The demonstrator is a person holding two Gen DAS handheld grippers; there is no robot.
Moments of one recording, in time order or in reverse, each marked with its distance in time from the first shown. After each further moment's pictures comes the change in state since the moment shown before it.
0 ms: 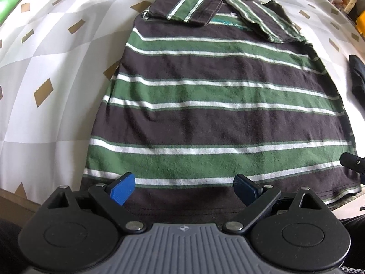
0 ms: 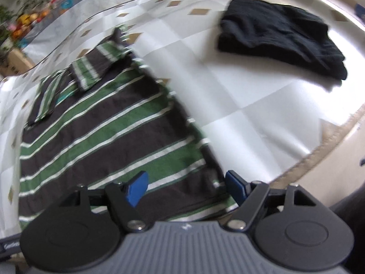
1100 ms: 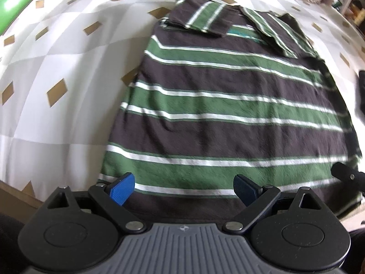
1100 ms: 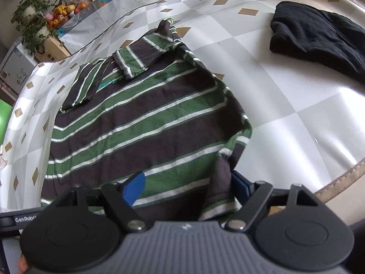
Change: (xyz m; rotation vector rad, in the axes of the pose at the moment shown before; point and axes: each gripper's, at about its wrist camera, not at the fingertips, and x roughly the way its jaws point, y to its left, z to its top) left arm -0.005 0.017 0.006 -0.076 -0.032 0.034; right arm 0.008 0.021 -0.005 -0.076 -0.014 0.149
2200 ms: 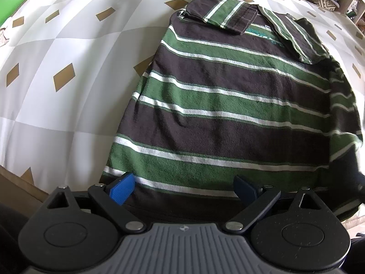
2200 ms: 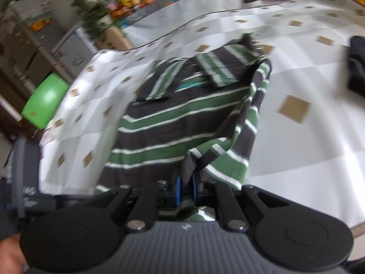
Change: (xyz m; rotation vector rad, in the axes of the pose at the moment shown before) left arm 0.006 0.008 0.002 -0.066 0.027 0.005; right arm -0.020 0.073 -0.006 -0.238 -0.012 0.280
